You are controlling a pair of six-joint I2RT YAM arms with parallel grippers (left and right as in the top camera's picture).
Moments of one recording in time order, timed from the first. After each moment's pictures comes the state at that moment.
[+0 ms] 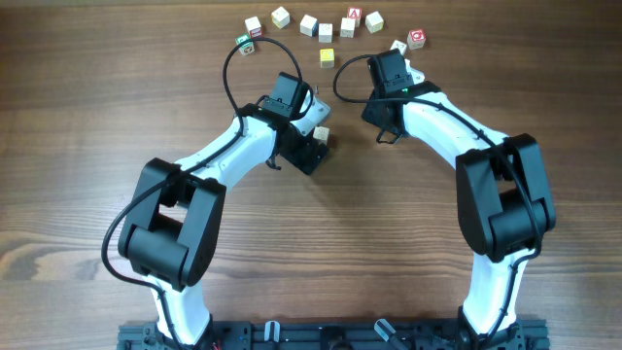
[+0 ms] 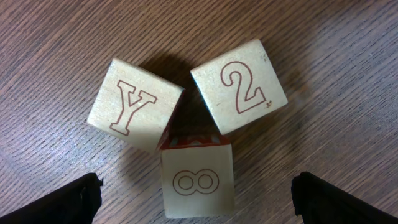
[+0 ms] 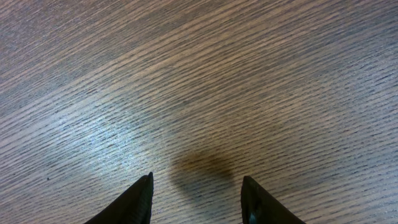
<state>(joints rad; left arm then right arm) -0.44 1.97 1.27 -0.51 0.10 0.26 0.33 2.09 1.41 -0.49 0.16 0.73</state>
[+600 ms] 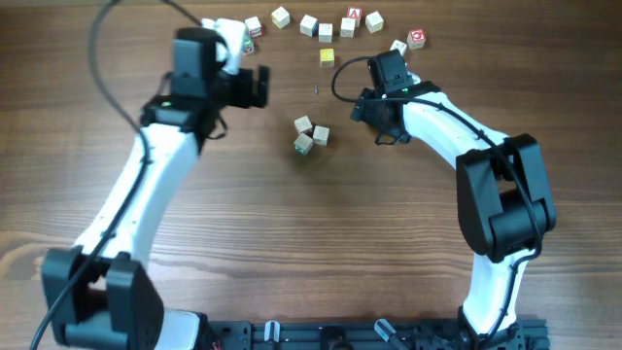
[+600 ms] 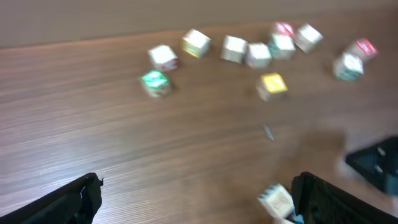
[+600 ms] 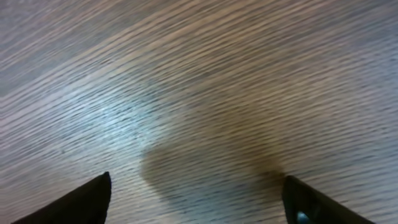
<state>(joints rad) -0.15 1.60 1.27 -0.35 0.08 -0.02 0.33 2.09 1.41 -0.51 0.06 0.73</state>
